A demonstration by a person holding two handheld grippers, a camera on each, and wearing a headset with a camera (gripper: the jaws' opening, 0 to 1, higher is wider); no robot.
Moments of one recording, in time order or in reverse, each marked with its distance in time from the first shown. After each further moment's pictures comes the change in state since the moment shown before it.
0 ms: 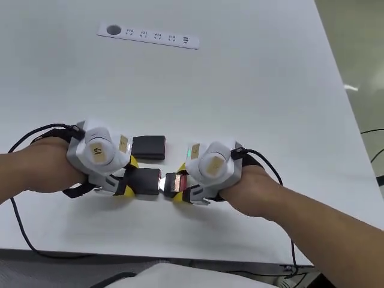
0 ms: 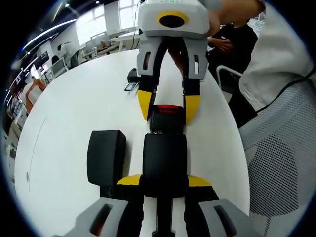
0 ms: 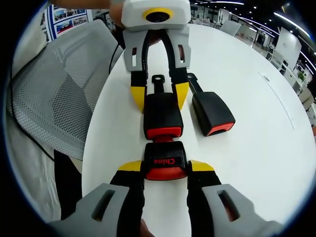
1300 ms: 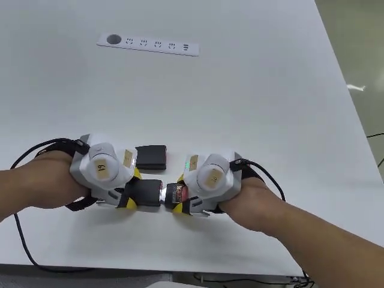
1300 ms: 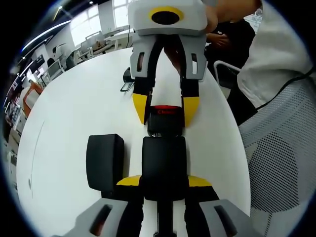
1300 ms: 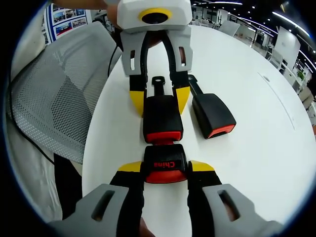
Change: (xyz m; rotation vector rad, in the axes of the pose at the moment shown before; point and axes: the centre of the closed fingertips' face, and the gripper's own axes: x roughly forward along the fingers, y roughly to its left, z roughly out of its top) left arm 0.003 -0.001 0.002 0.044 0.042 -0.010; right arm 0.004 -0.001 0.001 0.015 -0.014 -0.011
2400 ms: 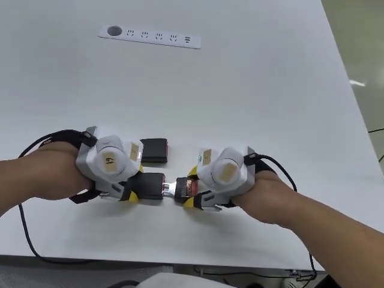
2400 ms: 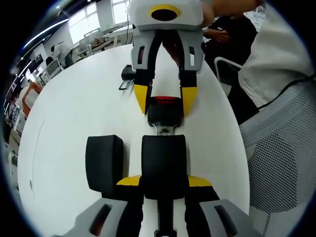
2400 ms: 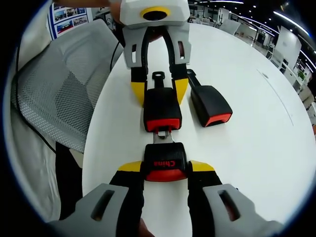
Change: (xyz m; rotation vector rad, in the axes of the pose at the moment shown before) left arm 0.000 0.000 0.003 0.002 0.039 0.000; right arm -0.012 0.001 -0.013 -0.012 0.022 0.019
